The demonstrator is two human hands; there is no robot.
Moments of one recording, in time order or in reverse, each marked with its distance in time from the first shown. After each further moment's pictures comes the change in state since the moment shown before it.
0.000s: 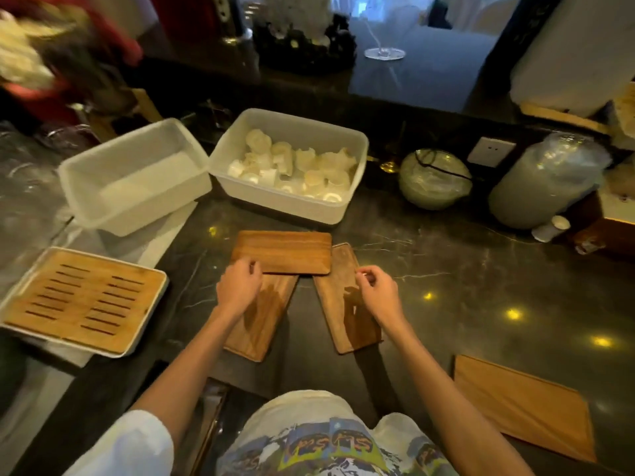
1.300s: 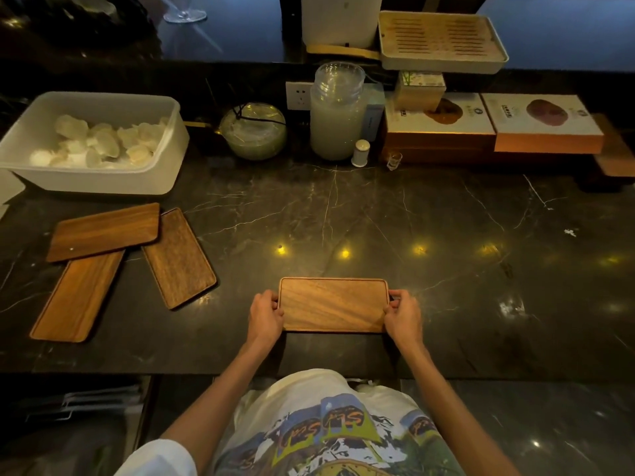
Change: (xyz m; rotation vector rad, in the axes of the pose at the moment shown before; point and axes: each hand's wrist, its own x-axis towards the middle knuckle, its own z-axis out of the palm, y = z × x) left_hand -0.279 0.180 0.268 -0.160 -0.320 0.256; right_hand -0.142 0.325 -0.282 -0.109 0.350 0.352
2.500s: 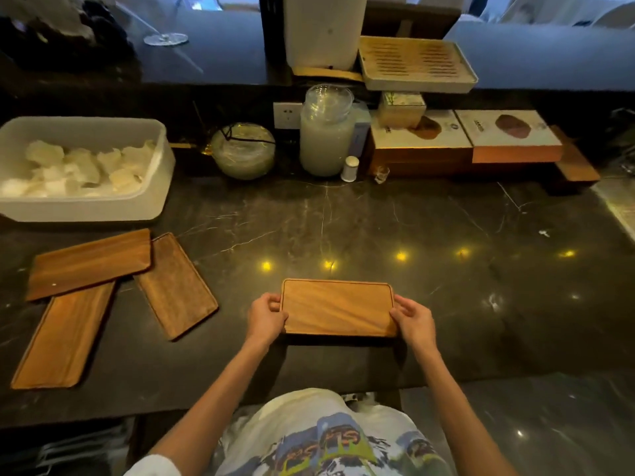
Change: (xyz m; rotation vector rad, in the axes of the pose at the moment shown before) left_hand 0.023 0.034 -0.044 -0.309 -0.146 -0.199; right_hand -0.025 -0.036 -0.027 0.348 0.012 0.091
